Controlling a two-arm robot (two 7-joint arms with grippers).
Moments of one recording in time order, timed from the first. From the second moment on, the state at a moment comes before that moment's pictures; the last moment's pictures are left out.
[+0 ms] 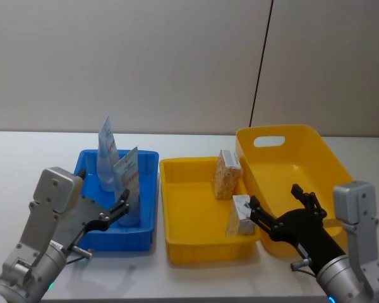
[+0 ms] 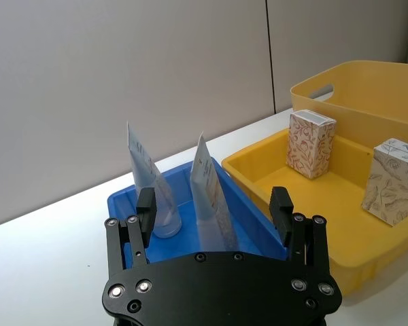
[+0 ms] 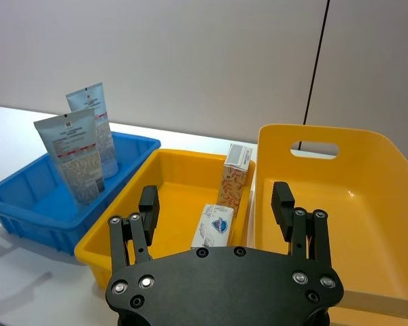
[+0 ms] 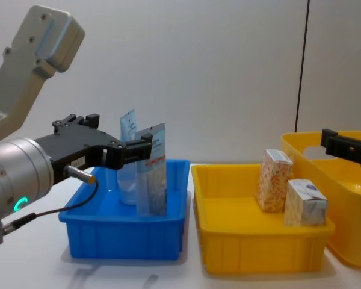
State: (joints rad) left arm -0.24 0.38 0.45 -1.63 -0.20 0.01 -0.01; right arm -0.01 0.34 -0.23 -1.77 0.29 0.03 0.07
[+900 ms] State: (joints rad) left arm -0.24 0.38 0.45 -1.63 -0.20 0.01 -0.01; right arm -0.01 0.34 -0.23 -1.77 0.29 0.03 0.07
